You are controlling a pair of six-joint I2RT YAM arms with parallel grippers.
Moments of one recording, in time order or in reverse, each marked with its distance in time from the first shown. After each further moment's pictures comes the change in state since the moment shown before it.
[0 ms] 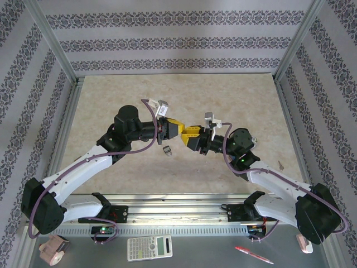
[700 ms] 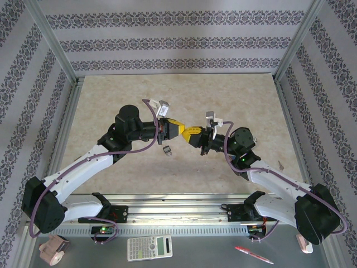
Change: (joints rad) left arm 0.000 0.012 0.000 0.004 0.015 0.000; right arm -0.014 0.000 0.001 0.005 -0.022 0.016
